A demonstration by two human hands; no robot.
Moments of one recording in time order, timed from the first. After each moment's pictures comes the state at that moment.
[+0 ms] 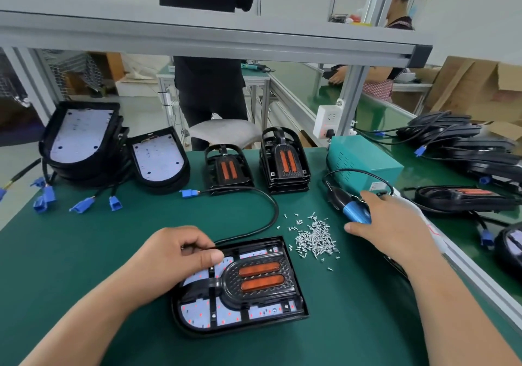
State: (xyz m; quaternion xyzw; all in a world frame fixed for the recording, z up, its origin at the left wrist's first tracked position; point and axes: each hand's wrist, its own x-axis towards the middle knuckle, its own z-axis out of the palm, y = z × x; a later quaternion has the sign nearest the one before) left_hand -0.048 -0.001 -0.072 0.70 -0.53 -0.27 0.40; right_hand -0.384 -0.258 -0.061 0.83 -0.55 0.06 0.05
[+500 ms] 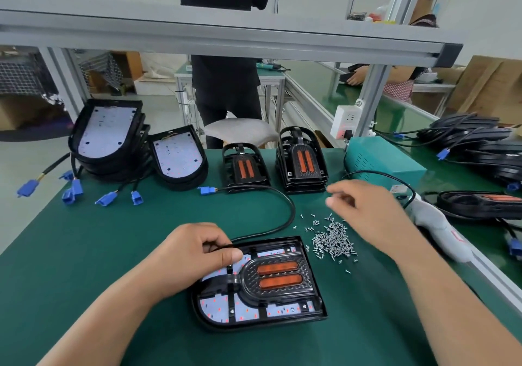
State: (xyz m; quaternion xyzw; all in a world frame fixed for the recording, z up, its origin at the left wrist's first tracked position) left_hand -0.045 -0.003 -0.076 0.70 -0.55 -0.24 0.39; right_hand -0.323 -0.220 -0.029 0.88 -0.38 0.23 -0.14
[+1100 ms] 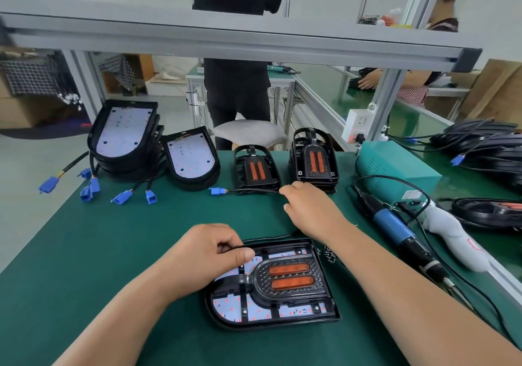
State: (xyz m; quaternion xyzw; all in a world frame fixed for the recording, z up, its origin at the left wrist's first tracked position) left_hand -0.042 -0.005 -0.085 0.70 -0.56 -0.22 0.38; right_hand -0.203 -0.235 -0.077 0.95 -0.30 0.09 0.01
